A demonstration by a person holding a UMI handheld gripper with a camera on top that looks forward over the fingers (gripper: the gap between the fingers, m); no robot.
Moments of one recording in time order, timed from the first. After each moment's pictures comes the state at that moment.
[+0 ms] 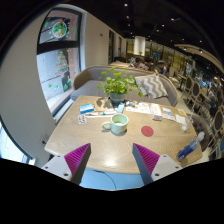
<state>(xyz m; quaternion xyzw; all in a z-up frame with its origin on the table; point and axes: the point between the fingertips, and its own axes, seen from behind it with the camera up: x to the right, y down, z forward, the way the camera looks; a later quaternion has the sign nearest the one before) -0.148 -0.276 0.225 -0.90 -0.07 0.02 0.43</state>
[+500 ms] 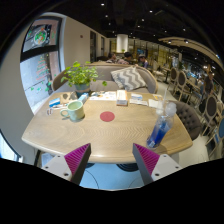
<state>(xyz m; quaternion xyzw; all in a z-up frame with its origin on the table) 0.089 -0.309 0.152 -0.90 -0.01 -0.01 0.43</state>
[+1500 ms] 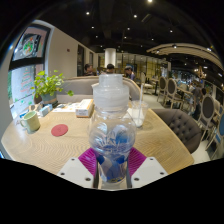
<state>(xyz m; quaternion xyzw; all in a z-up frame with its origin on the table) 0.294 -0.165 0.061 -0.85 0.03 -0.04 0.52</state>
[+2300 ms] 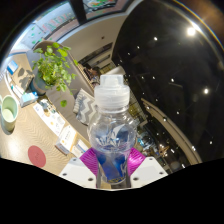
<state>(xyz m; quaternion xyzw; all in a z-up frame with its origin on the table) 0.162 -0.009 0.284 -0.72 -0.20 -0.45 0.49</state>
